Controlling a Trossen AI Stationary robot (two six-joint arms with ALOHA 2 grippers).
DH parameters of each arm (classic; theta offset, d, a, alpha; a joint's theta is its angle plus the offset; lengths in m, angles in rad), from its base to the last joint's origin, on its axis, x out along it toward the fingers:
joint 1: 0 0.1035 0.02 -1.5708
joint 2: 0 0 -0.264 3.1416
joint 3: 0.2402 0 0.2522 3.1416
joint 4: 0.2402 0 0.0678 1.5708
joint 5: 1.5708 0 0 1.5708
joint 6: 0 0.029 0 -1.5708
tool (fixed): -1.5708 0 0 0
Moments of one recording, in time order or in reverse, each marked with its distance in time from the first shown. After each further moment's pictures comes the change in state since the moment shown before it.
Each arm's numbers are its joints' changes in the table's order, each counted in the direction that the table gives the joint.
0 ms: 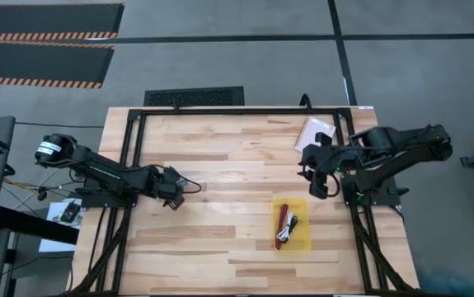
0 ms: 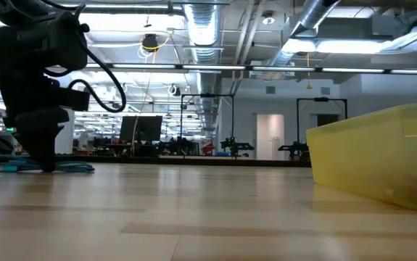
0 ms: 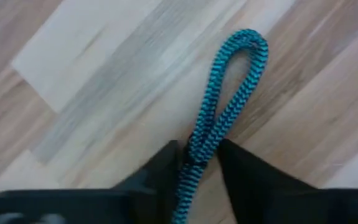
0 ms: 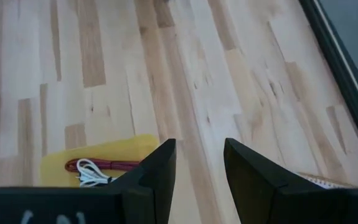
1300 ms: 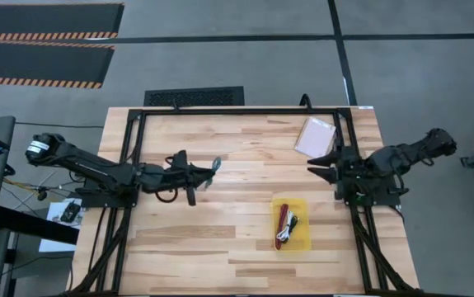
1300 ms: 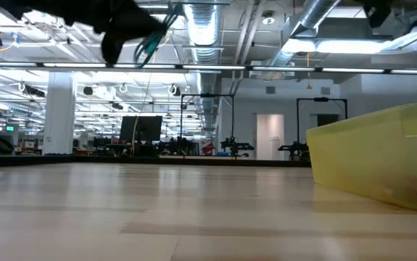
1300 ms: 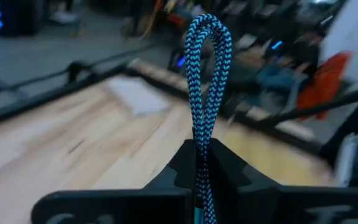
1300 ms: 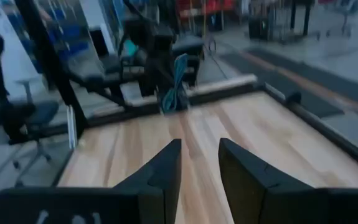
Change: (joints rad) left arm -0.027 -0.219 0.055 -1.047 0.186 0.582; right arm 0.176 -0.689 -0.798 -0.912 -0.256 -0.099
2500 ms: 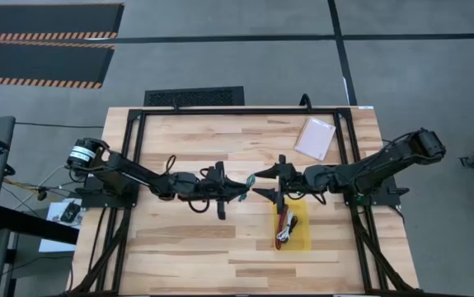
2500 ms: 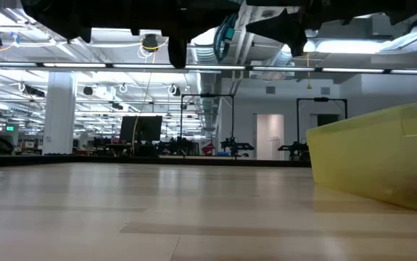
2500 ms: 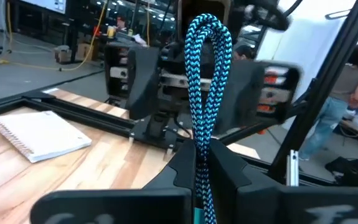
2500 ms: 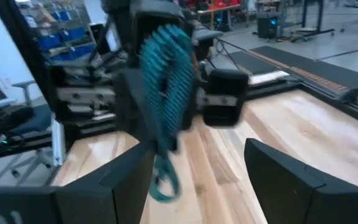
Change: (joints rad) left arm 0.019 0.566 0.217 -0.571 -0.224 0.100; right arm -0.177 0.786 -0.015 -0.848 0.204 -0.024
